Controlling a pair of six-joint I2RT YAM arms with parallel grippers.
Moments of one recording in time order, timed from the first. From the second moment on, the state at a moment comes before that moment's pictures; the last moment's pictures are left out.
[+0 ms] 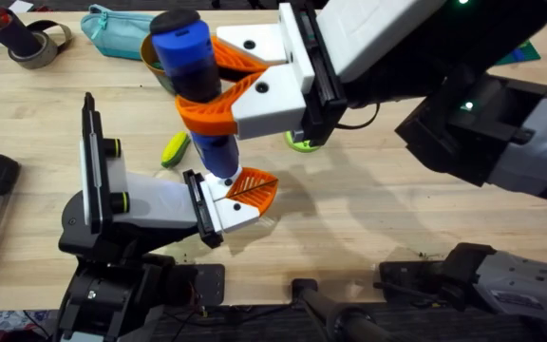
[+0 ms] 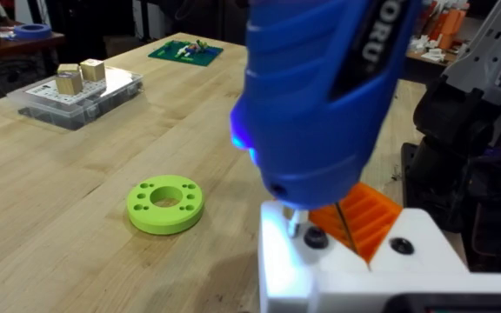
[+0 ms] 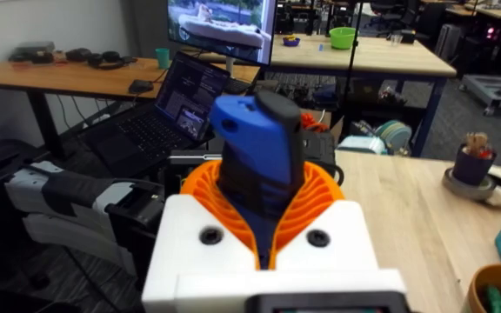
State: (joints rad) left arm -0.14 0.00 0.01 -0.10 1.05 -0.03; right arm 0.74 1.28 0.87 0.60 -0.99 0.12
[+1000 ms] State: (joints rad) left arm -0.14 0.00 0.01 -0.10 1.05 -0.03; right arm 0.61 1.32 1.13 0.53 -1.13 0.27
